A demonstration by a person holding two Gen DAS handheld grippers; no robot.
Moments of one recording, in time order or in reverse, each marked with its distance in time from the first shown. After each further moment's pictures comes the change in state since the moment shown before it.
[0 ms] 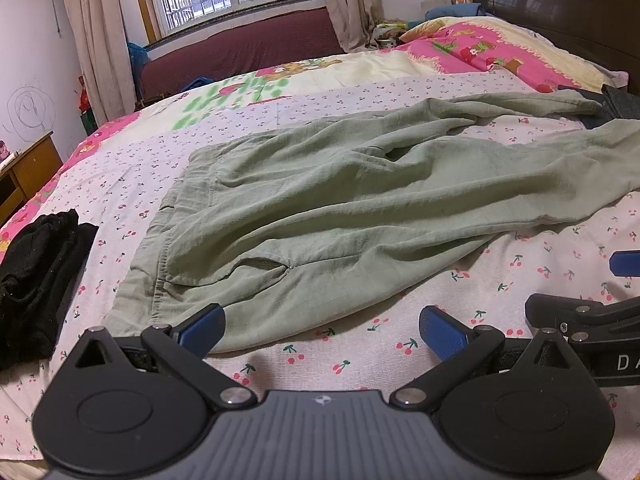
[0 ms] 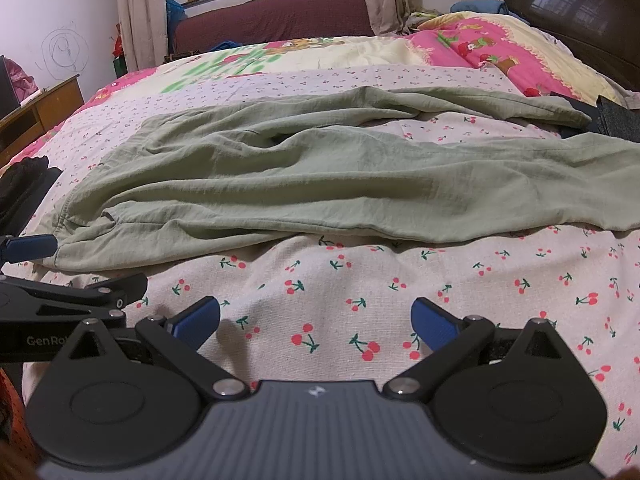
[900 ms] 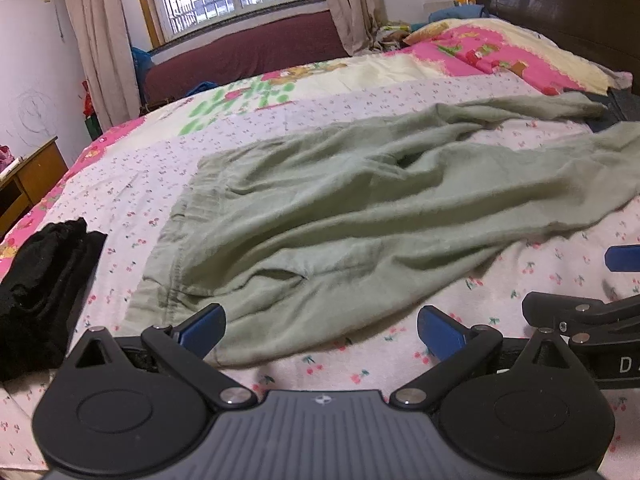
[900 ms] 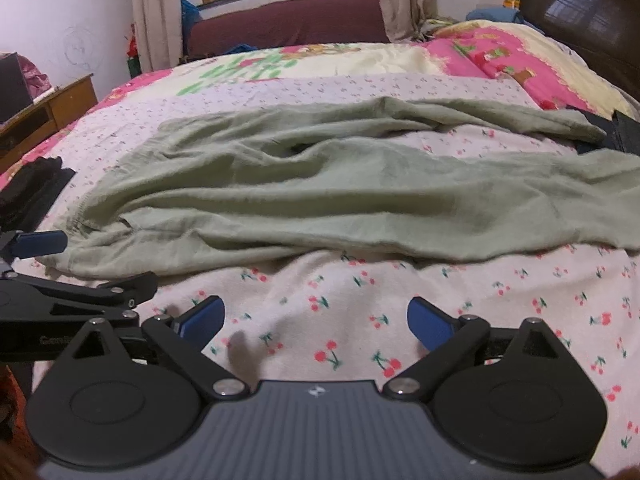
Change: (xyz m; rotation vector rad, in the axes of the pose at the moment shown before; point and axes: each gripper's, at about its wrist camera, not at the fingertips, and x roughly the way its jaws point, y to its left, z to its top) left arm -0.001 0.008 0.006 0.004 -0.017 0.022; right arm -0.001 0.012 0.011 -0.026 -0.022 0.049
